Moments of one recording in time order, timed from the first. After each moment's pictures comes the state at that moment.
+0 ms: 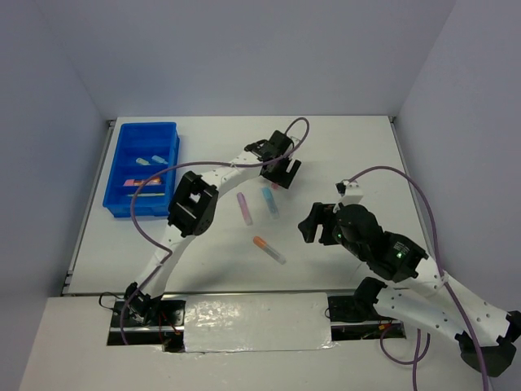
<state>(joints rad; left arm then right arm) -0.67 2.45 2.15 -0.63 -0.03 -0.13 0.84 0.64 0.76 -0.67 0.32 0.66</state>
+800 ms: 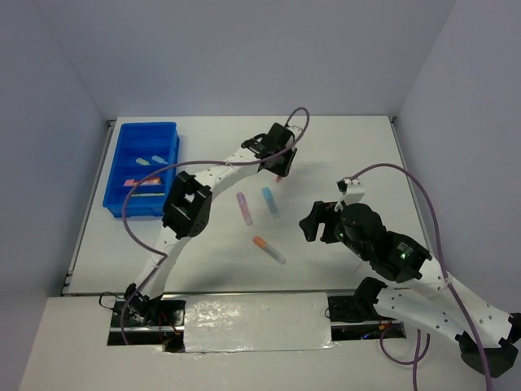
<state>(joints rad) -0.68 2.41 2.14 -0.57 0.00 -0.14 0.84 0.64 0.78 -0.66 0.32 0.60</state>
